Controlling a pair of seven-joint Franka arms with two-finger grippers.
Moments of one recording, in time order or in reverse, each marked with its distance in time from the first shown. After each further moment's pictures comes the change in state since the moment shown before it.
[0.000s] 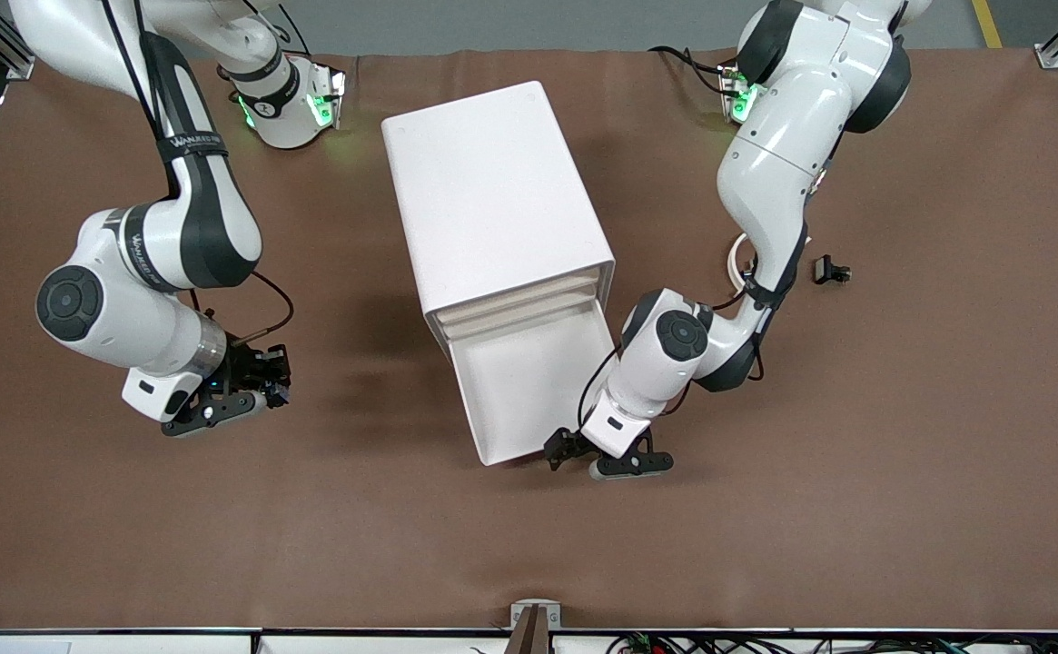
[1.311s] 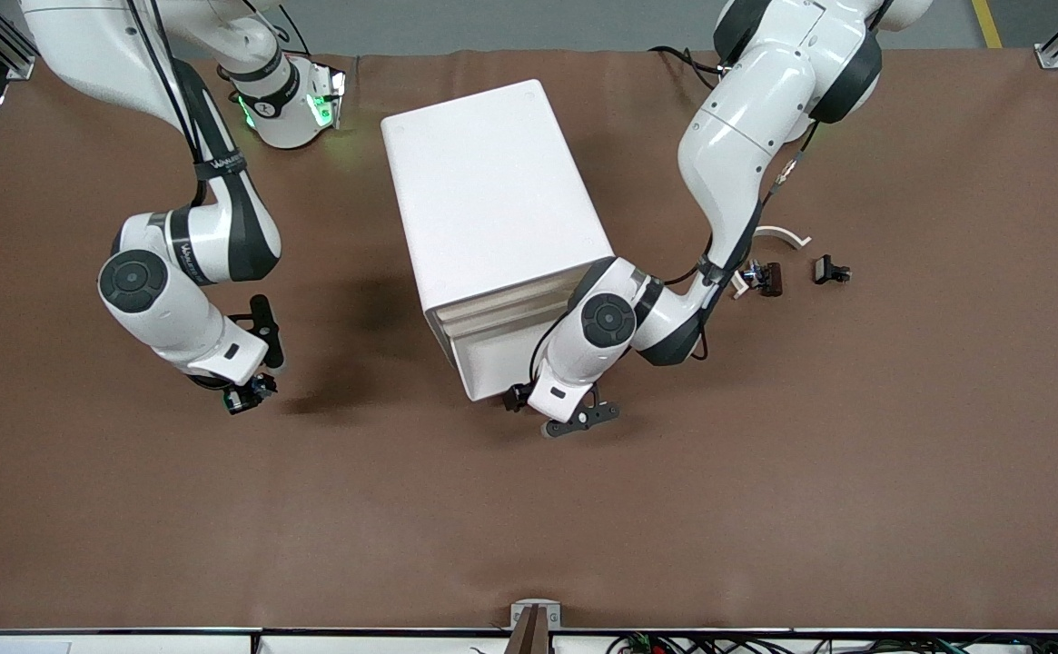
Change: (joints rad) left arm -0.109 -0.015 -0.020 0.012 -0.049 -0.327 -0.275; right arm -0.022 -0.024 0.002 -0.264 -0.277 0.335 -1.614
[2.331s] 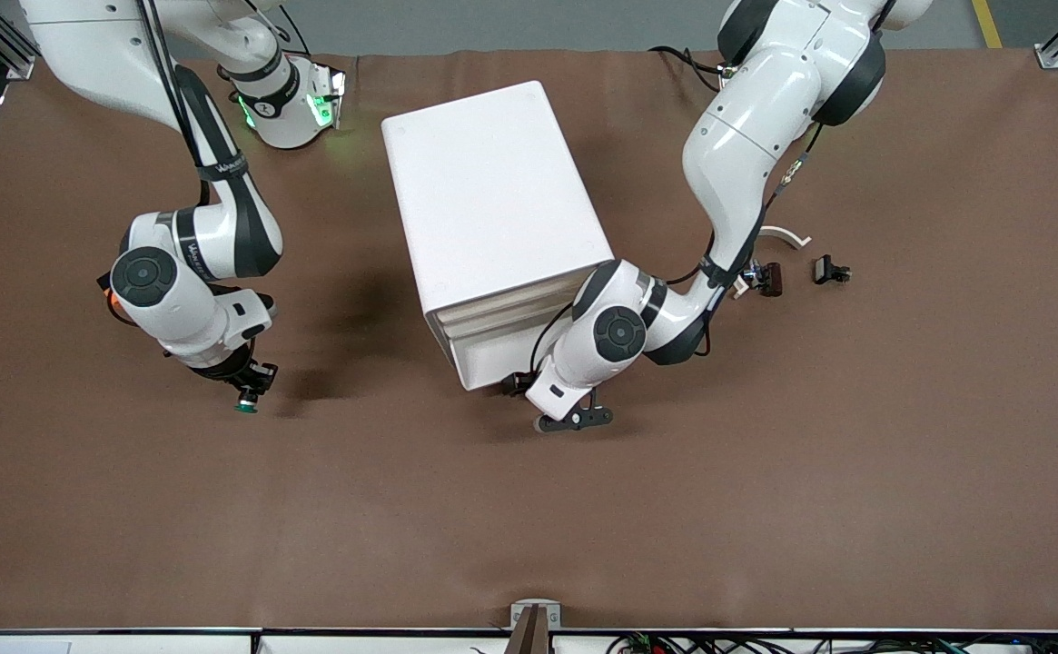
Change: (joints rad) left arm 0.023 -0.003 -0.018 -0.002 -0.103 -0.016 0.245; right arm -0.020 -0.002 0.000 -0.079 -0.029 0.081 -0.865
